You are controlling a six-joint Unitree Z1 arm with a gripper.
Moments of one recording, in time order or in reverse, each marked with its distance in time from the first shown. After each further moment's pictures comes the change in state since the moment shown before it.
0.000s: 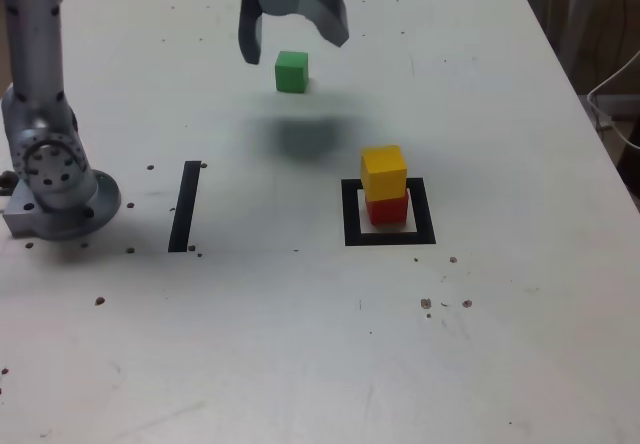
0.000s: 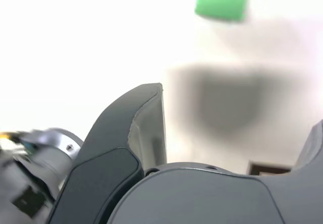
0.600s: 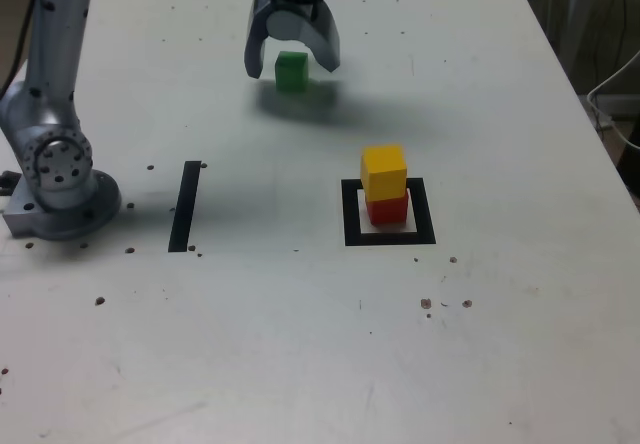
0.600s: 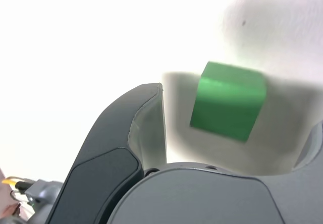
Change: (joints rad) arm 0.145 0.193 0.008 -0.172 0.079 0.157
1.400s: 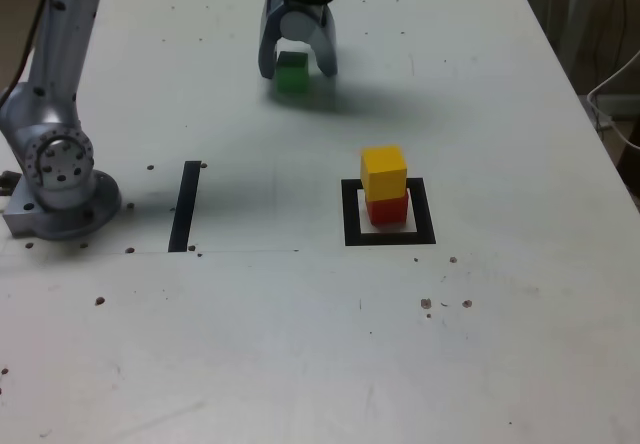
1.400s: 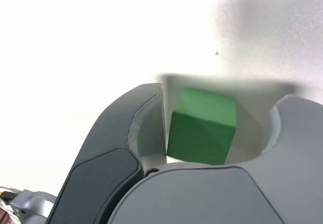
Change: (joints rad) arm 0.031 0.063 -0.062 -0.014 -0.031 0.019
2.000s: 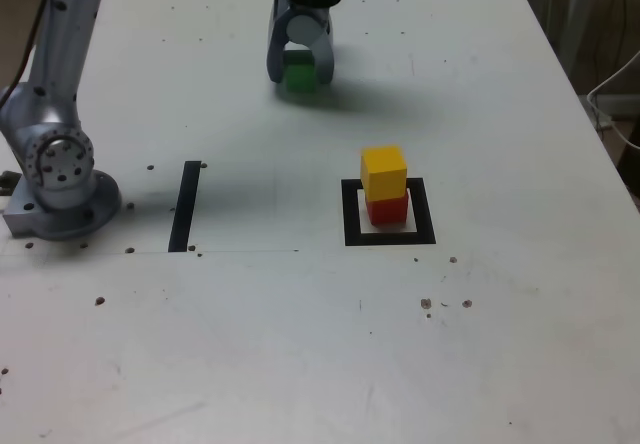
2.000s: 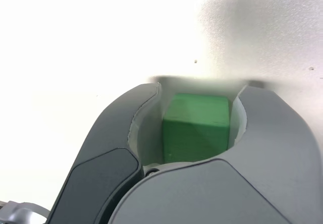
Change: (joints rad) arm 0.003 0.002 0.008 -0.056 -0.019 0.015
